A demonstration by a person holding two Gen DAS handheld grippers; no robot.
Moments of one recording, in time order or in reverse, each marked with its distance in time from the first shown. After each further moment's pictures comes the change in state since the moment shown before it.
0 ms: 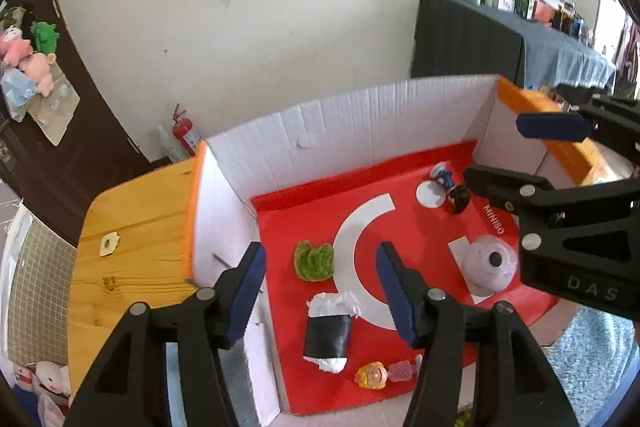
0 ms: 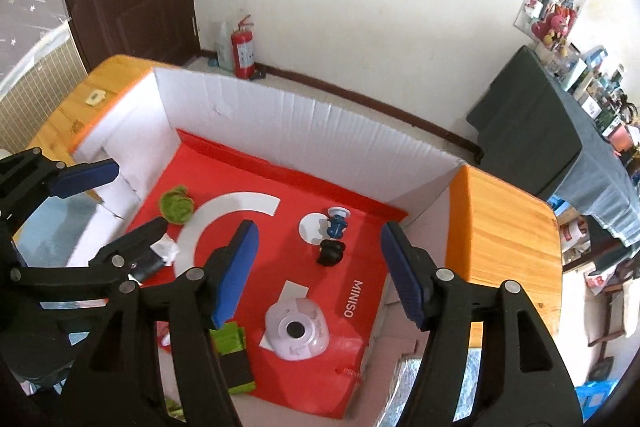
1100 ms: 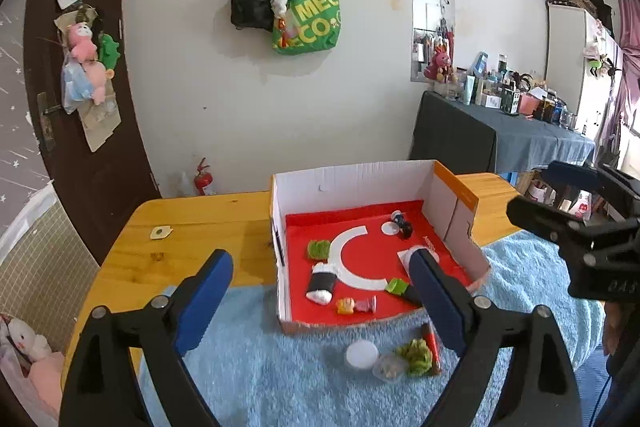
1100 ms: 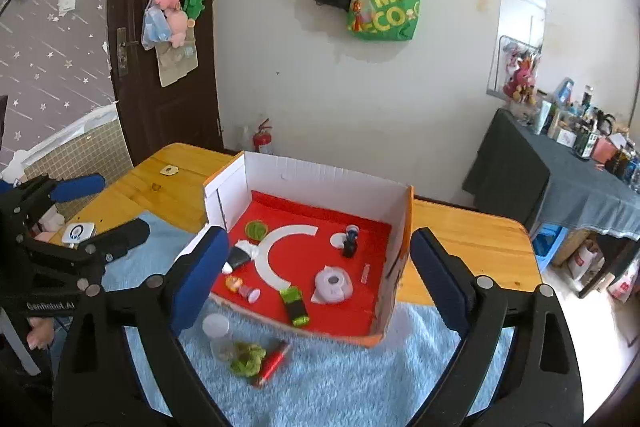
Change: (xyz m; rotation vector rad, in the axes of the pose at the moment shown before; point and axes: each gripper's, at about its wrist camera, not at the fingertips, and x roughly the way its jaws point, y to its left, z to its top) left arm -0.169 0.000 -0.094 -0.144 -0.340 -0.008; right arm -0.171 0.026 -0.109 0.057 -0.406 0.037
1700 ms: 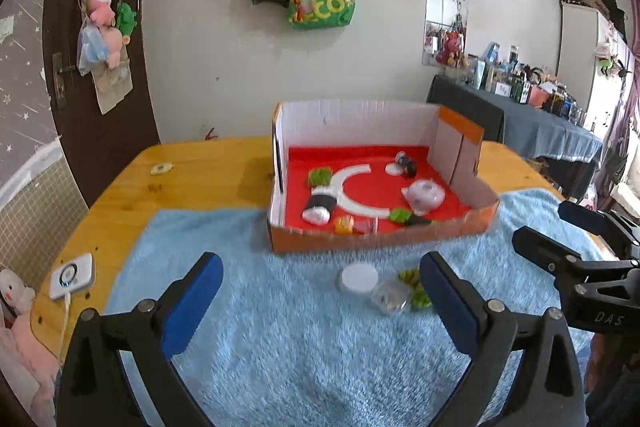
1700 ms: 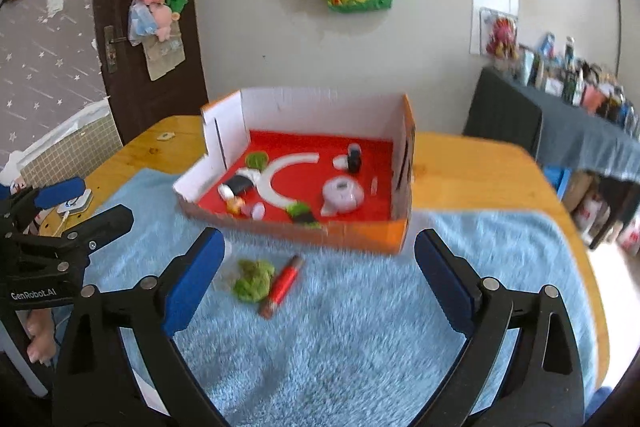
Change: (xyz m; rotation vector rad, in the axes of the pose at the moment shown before) left arm 0.011 -0.008 -0.097 -0.063 0.050 0.026; right arm 0.007 0.007 -0.110 0.127 0.054 -0.027
